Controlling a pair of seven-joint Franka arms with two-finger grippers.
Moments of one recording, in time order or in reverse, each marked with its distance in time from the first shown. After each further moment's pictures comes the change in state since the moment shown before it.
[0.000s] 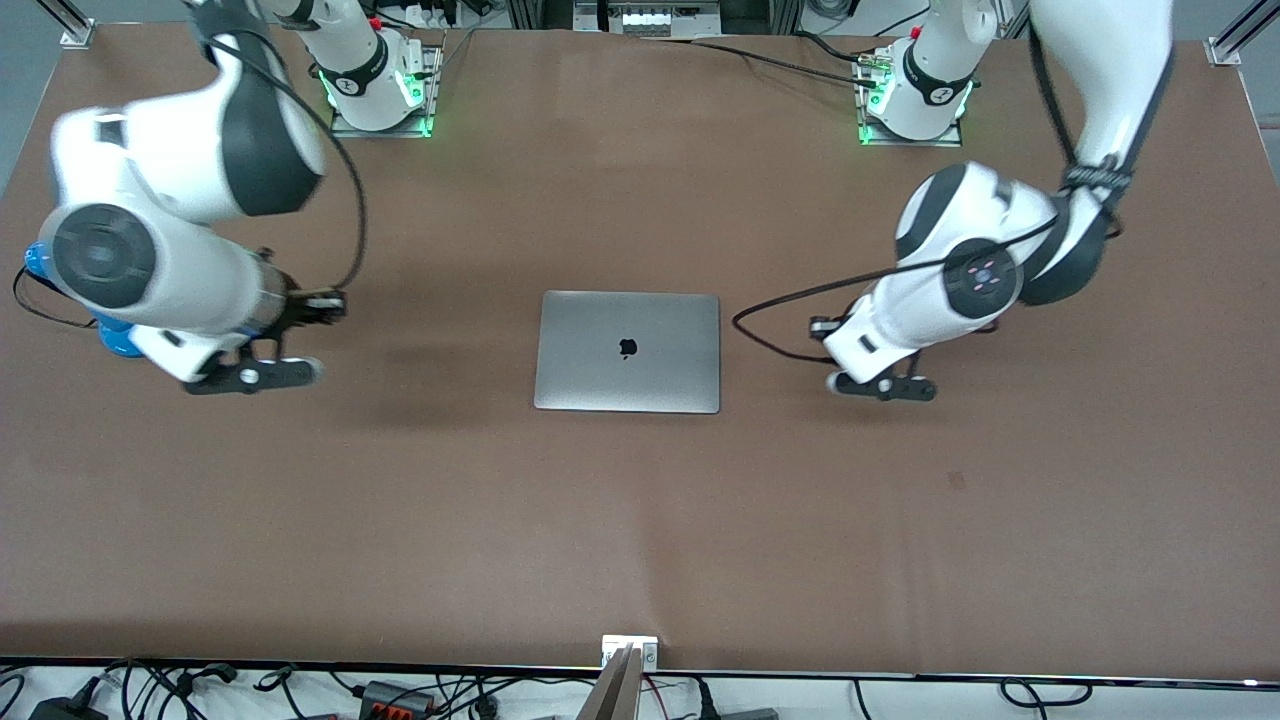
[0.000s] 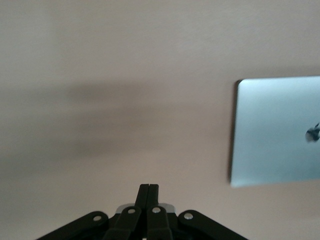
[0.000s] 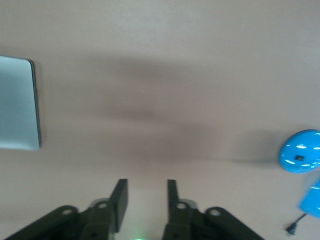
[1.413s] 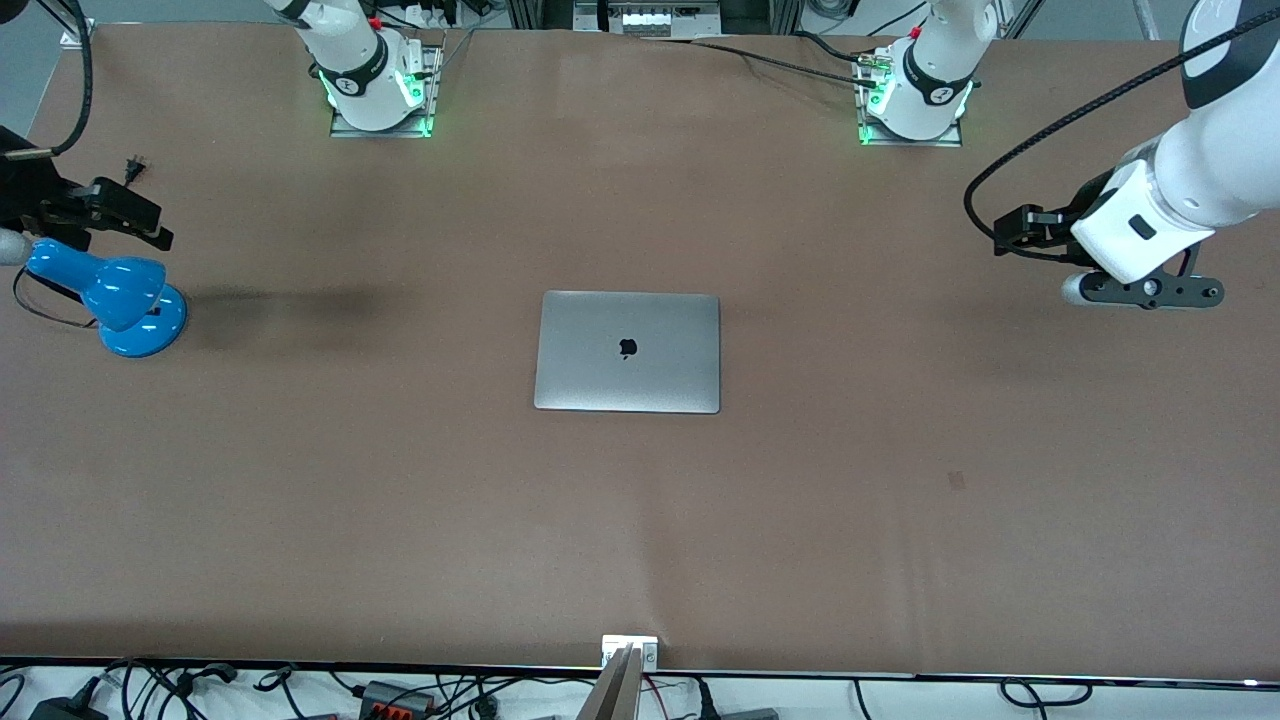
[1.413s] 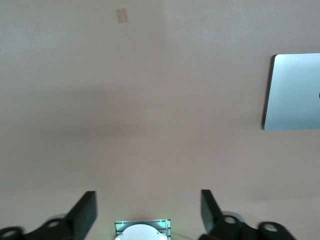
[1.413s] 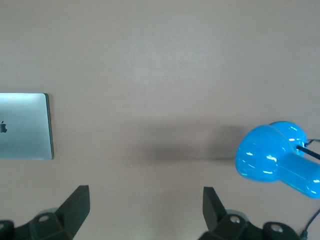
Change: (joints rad) left arm 0.238 -0.214 -0.024 0.198 -0.010 -0.444 0.198; right arm -0.260 -0.349 -0.005 -0.229 0.118 0.109 -0.112
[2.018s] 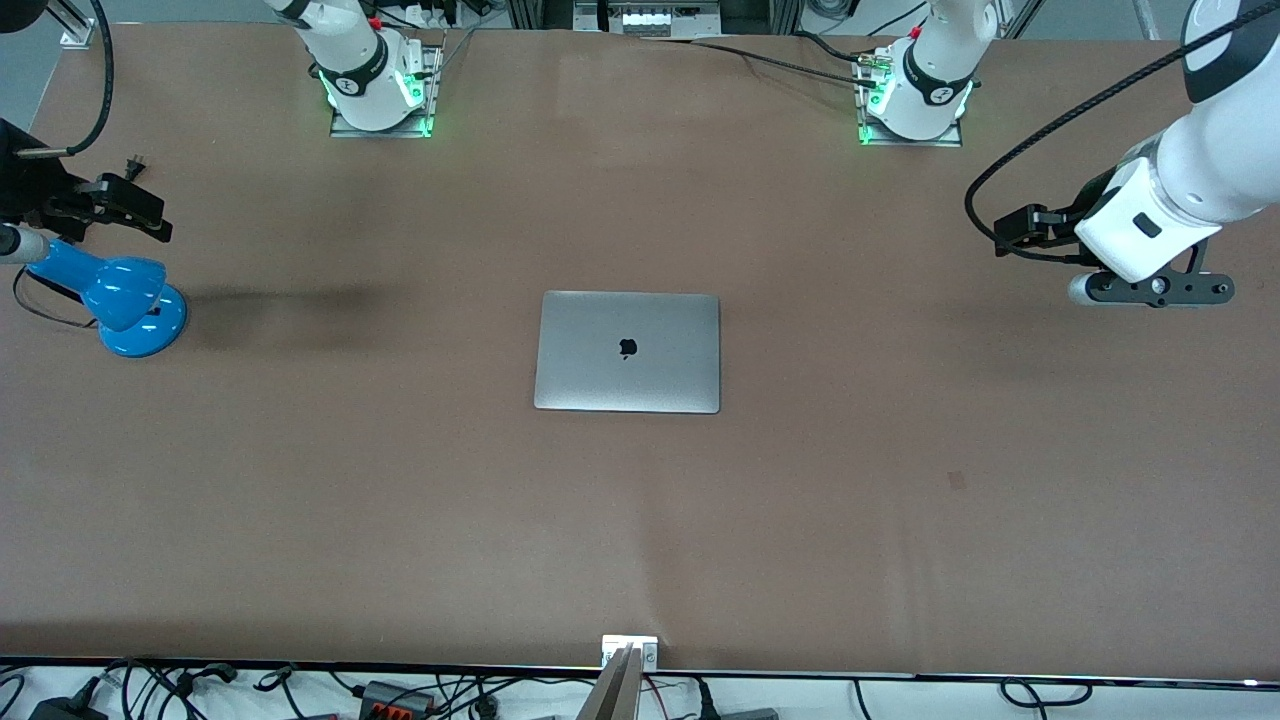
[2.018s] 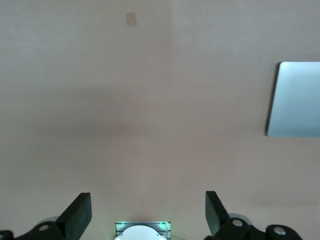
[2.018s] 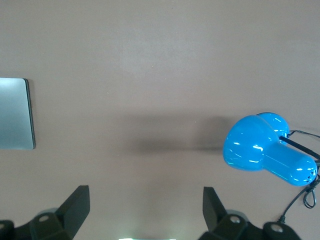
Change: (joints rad) left arm -0.041 -0.005 0.041 0.015 0.039 -0.002 -0.043; right arm 0.011 0.003 0.016 0.000 -0.066 -0.038 0.000
